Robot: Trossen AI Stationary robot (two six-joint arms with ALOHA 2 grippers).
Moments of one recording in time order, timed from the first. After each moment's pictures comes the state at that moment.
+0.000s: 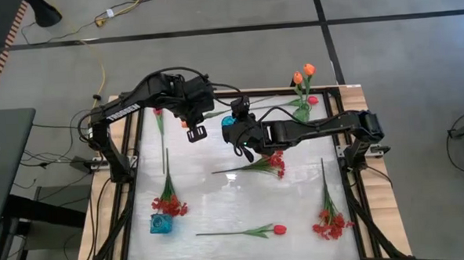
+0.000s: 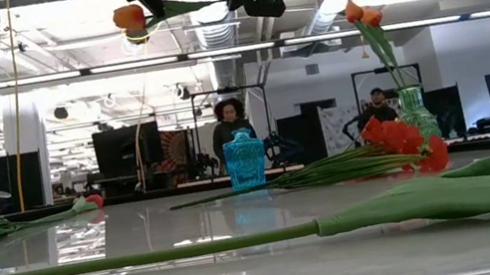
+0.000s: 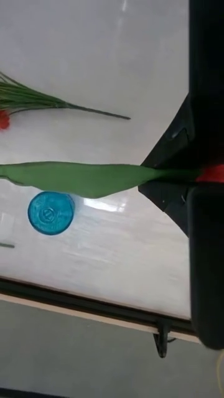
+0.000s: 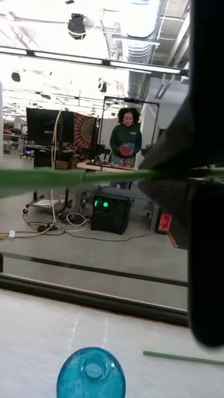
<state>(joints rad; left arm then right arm) 0.24 1.74 2.11 -1.57 -0.12 0.01 0.06 1.79 1.61 -0.36 1.11 -1.06</state>
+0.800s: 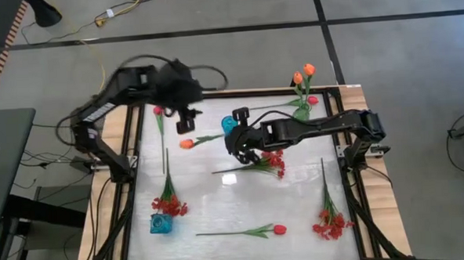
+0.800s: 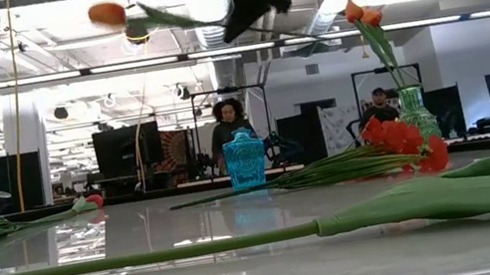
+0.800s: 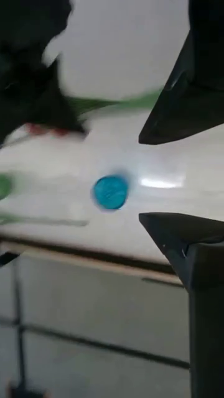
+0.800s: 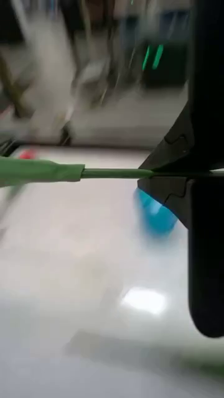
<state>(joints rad) 0.28 1.60 2.12 -1.41 -0.11 0.23 0.05 1.76 1.61 -0.64 0.52 -0.49</state>
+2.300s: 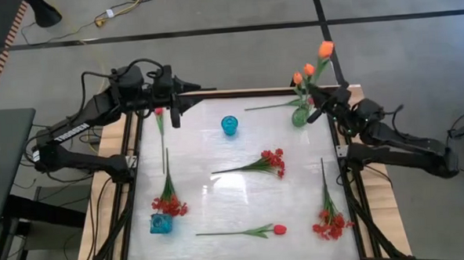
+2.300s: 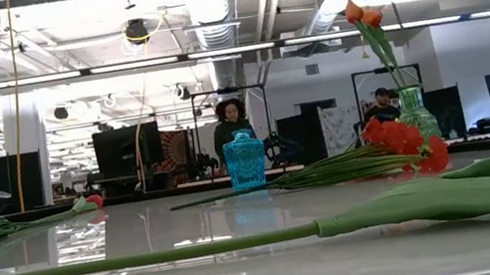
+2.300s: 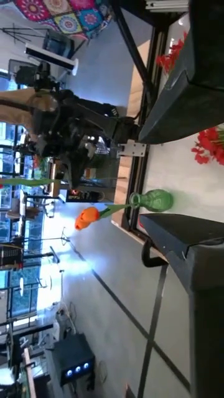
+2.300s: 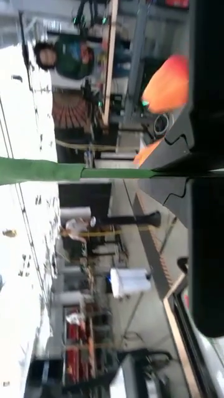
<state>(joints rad) 0.41 1.11 1.33 -0.35 0.18 0.00 -0.43 0.51 0.44 0.31 0.41 -0.07</state>
